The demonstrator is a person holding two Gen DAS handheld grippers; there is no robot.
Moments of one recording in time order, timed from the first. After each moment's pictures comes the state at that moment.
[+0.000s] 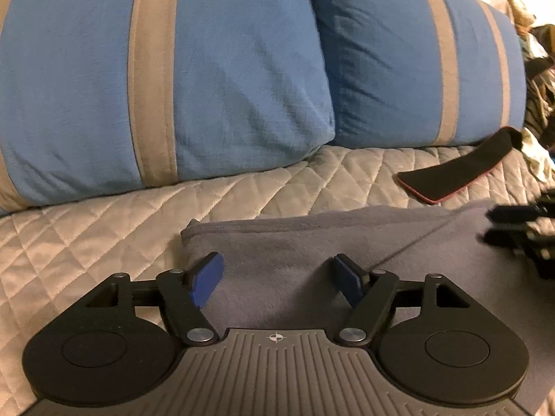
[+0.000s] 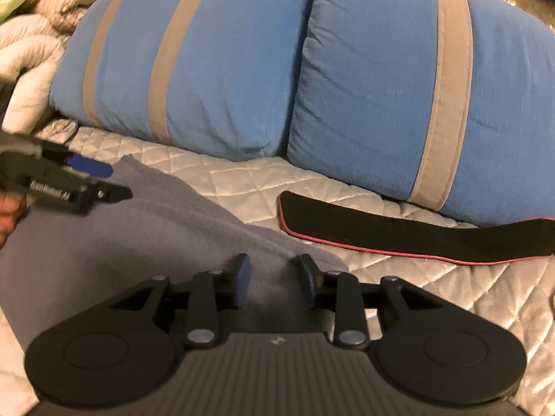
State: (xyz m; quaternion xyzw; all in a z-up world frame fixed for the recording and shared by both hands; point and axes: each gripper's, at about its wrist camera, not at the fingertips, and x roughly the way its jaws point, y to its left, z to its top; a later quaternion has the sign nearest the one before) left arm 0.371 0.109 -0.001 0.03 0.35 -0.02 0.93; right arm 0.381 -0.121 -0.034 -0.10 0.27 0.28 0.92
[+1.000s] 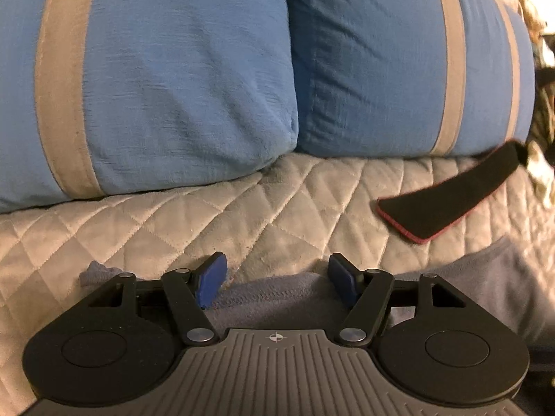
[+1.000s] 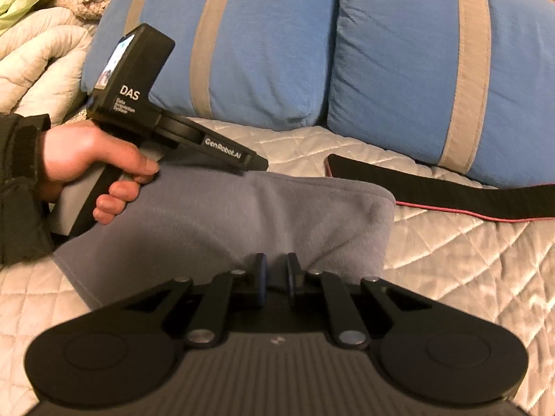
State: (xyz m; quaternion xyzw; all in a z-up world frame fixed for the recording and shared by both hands) left arm 0.431 0.077 -0.010 -0.02 0.37 -0.04 0.93; right arm 0.343 -0.120 -0.025 -0.09 0.32 0.31 0.89
